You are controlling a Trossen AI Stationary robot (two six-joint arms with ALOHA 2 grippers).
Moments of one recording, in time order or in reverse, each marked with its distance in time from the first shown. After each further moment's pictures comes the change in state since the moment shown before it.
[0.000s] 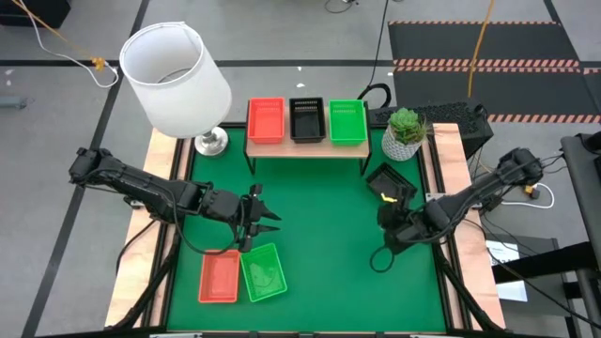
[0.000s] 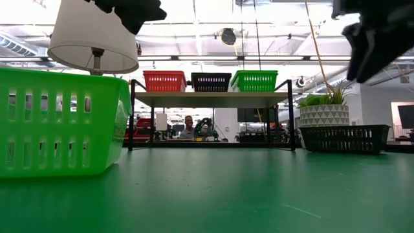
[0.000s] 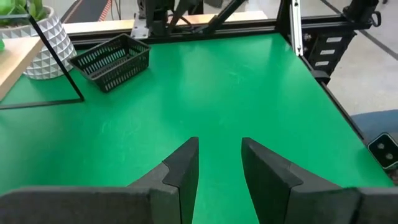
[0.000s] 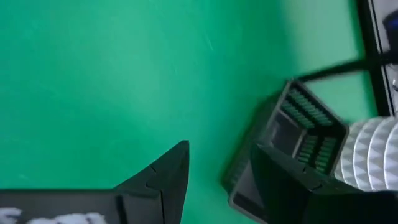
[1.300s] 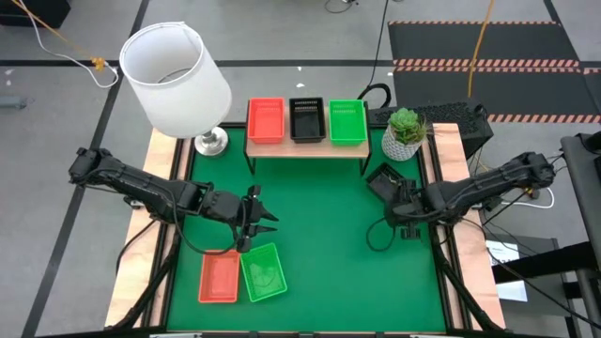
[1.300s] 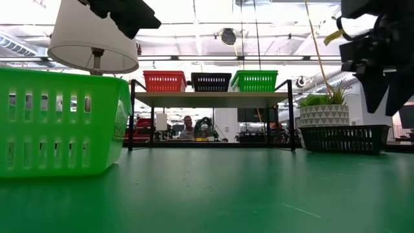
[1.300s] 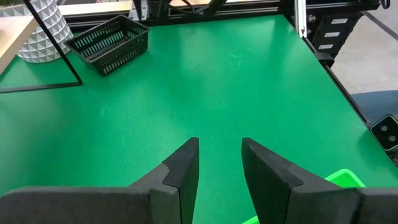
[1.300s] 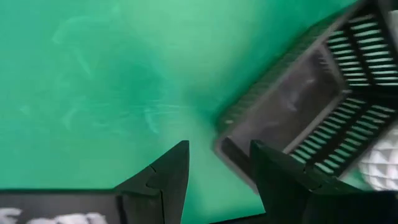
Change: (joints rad) left arm 0.000 -0.003 0.000 -0.069 0.002 -0.007; right arm -0.241 -0.133 -0.208 0.017 -0.274 -0.410
